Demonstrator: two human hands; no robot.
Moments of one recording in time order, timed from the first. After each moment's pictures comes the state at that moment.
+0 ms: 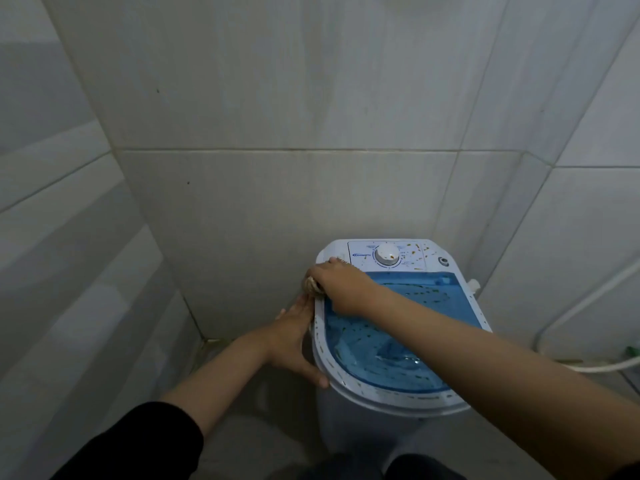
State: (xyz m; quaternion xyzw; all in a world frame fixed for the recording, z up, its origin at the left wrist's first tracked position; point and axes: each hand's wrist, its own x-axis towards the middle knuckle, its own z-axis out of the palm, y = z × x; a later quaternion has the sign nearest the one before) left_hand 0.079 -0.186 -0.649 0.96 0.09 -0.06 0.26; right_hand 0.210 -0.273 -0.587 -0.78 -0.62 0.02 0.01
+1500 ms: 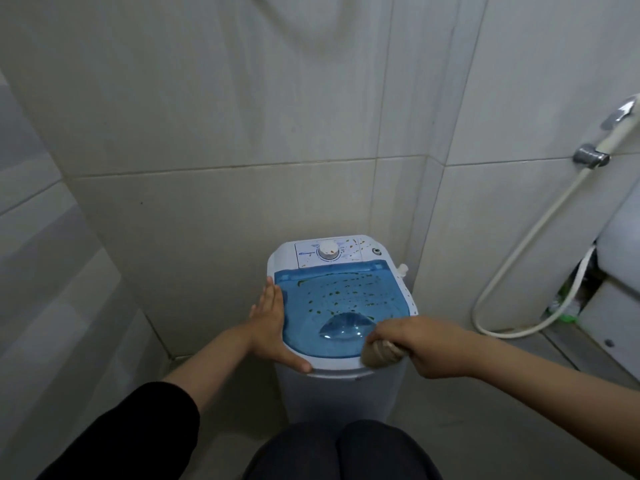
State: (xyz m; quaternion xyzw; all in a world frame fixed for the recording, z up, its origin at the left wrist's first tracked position) left_hand 0.088 -0.246 -0.612 0.95 0.16 -0.15 0.21; right_hand 0.223 -0.511 -0.577 -0.78 -0.62 0.12 0.05
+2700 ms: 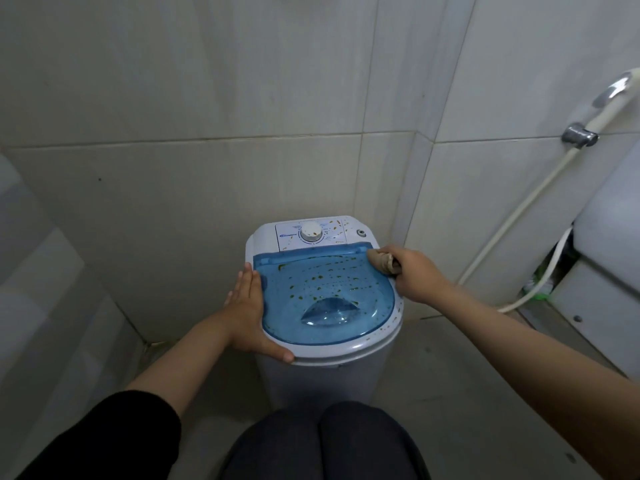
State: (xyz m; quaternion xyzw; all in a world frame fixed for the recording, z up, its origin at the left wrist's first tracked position) left_hand 0.088 -0.251 -0.612 0.95 0.19 -0.14 0.21; right_hand 0.302 -0.477 -0.598 -0.90 -0.37 0.04 0.25
